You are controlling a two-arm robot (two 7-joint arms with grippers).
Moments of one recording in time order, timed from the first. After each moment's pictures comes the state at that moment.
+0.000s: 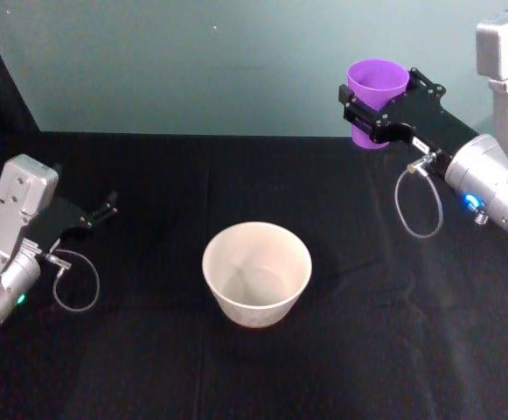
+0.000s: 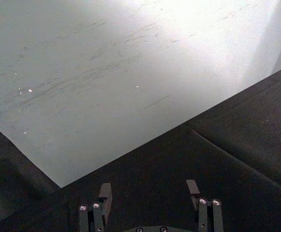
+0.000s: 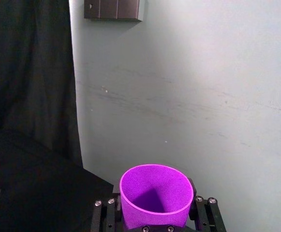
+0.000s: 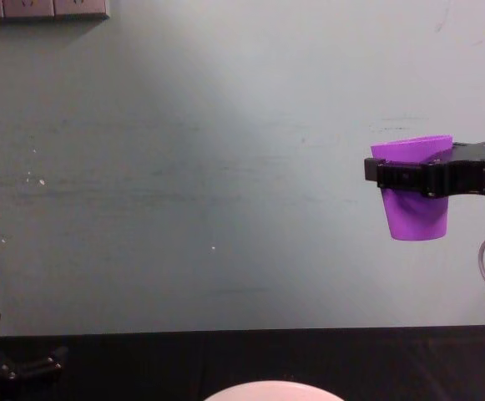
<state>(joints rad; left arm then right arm) -0.20 0.60 0.45 -1.41 -0.25 -0.12 0.03 0.30 0.38 -0.25 -1.67 0.27 0.19 0.30</state>
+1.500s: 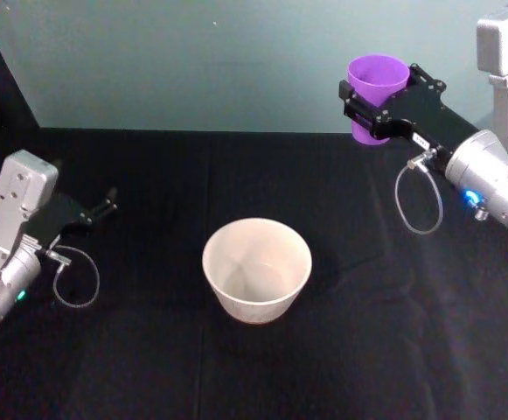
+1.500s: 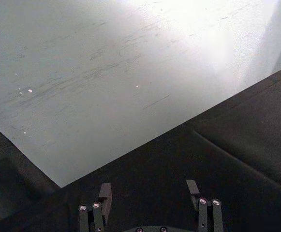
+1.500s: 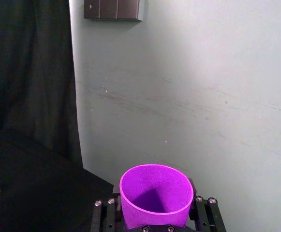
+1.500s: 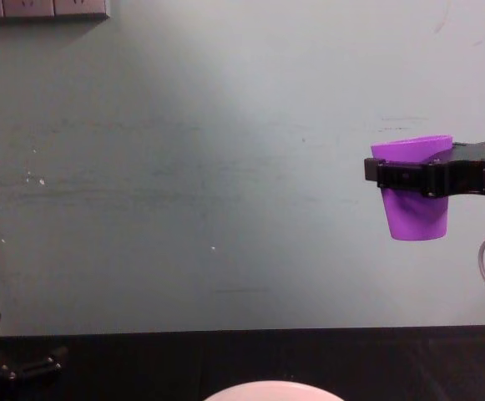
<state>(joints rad) -0.20 0.60 0.45 -1.41 -0.25 -0.12 0.03 0.30 0.38 -0.25 -1.67 0.27 0.19 0.30</state>
